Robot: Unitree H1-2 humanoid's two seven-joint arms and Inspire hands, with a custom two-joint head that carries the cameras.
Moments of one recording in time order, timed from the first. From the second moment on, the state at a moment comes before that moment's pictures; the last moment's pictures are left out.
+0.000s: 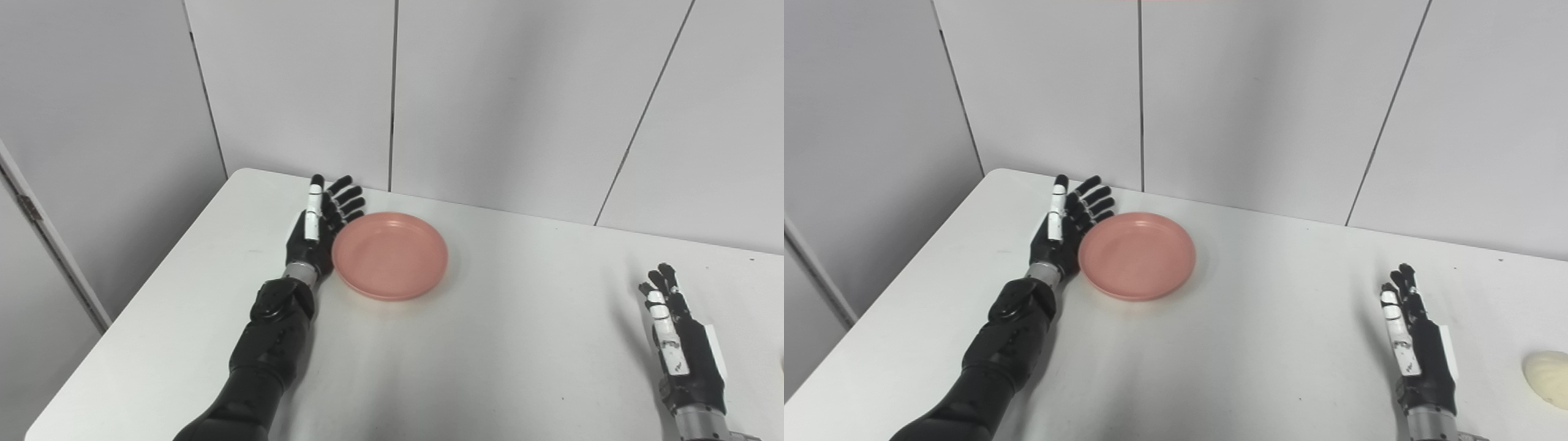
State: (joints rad) left arm -0.68 0.10 0.23 0.83 -0.32 -0.17 -0.15; right arm -0.30 -0.18 -0.11 0.24 0.09 -0.13 0.06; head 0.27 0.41
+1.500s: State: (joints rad) left arm -0.42 -0.03 0.00 0.41 -0.19 -0.04 -0.15; right arm -0.33 -0.08 -0.07 0.25 -0.02 -0.12 -0.02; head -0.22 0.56
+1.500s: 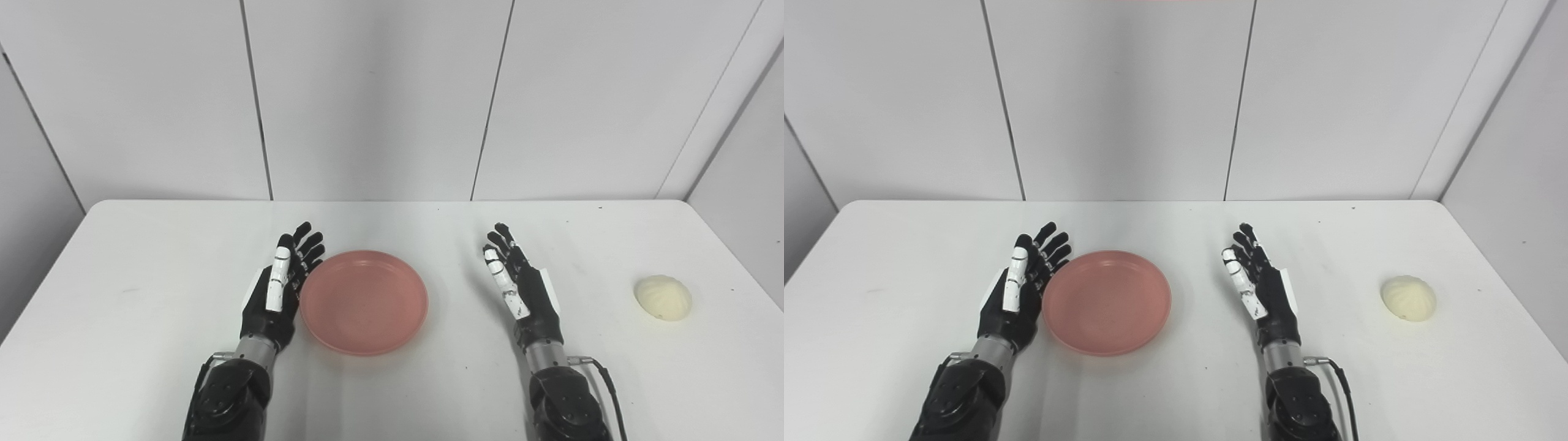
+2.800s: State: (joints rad) left arm -0.44 -0.06 -0.05 0.46 -0.11 -0.11 -0.17; right arm -0.37 -0.46 -0.10 0.02 -0.48 0.21 -0.04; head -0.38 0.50
